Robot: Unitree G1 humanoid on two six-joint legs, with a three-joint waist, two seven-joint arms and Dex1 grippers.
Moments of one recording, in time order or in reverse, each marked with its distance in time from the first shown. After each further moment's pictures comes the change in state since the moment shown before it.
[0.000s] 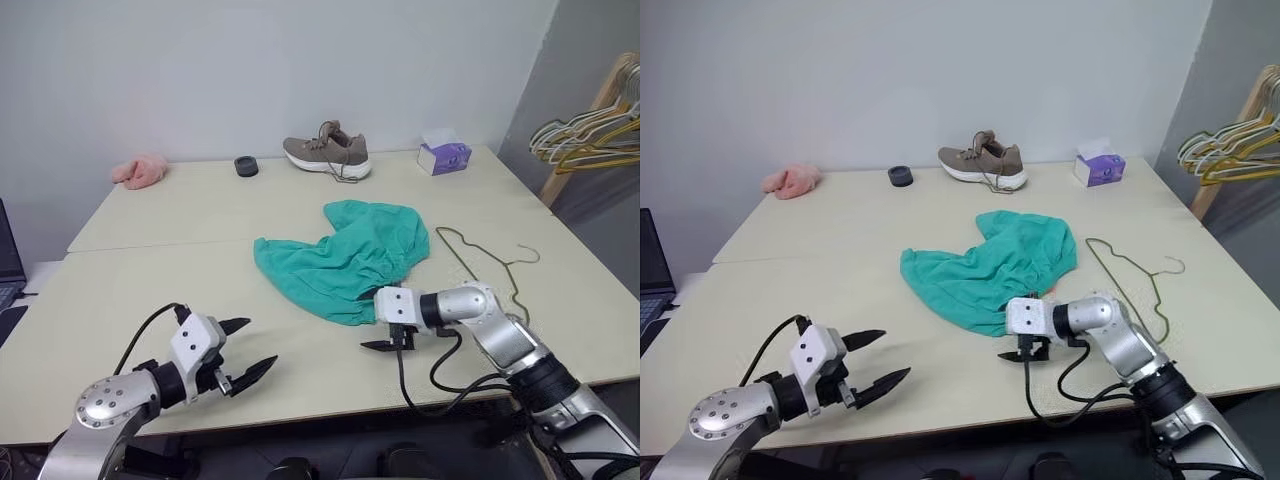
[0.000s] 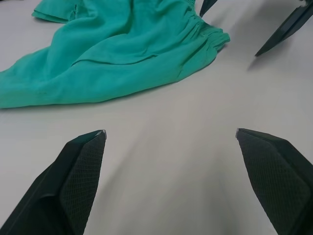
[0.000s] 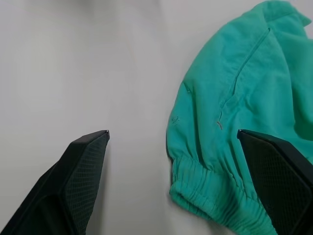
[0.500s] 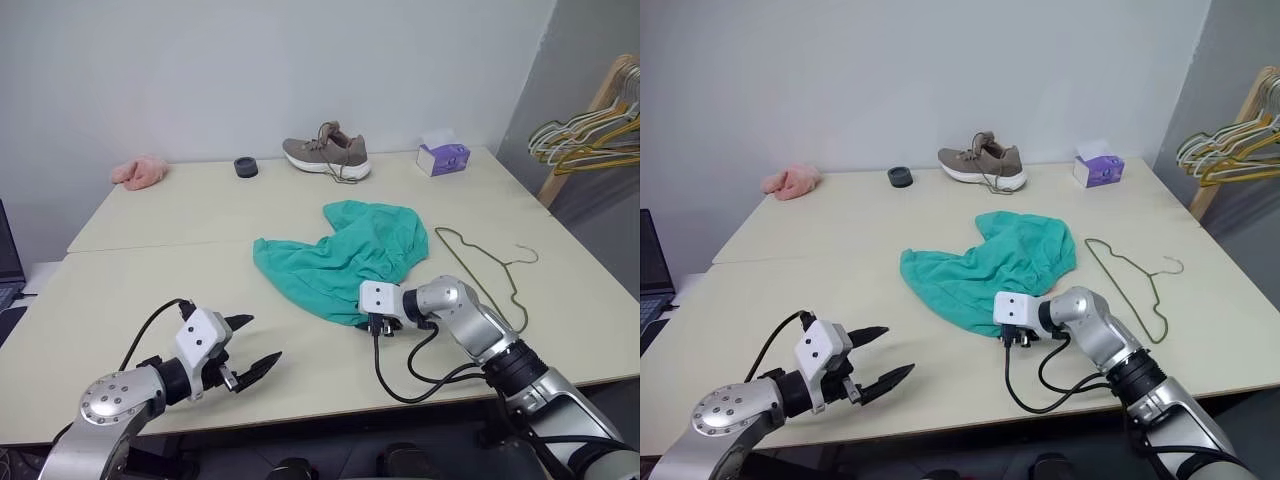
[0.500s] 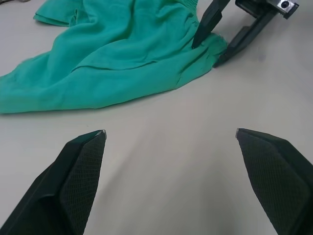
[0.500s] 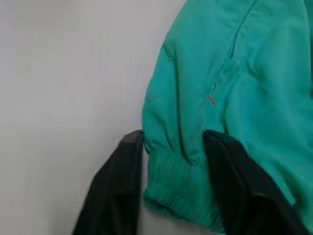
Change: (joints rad) left arm -0.011 -0.003 -0.013 -0.047 0.006 0.062 0.037; right arm -0.094 0.080 0.056 0.123 -0.121 0.141 -0.047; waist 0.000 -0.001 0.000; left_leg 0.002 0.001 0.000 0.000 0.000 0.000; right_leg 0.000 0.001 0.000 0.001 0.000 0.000
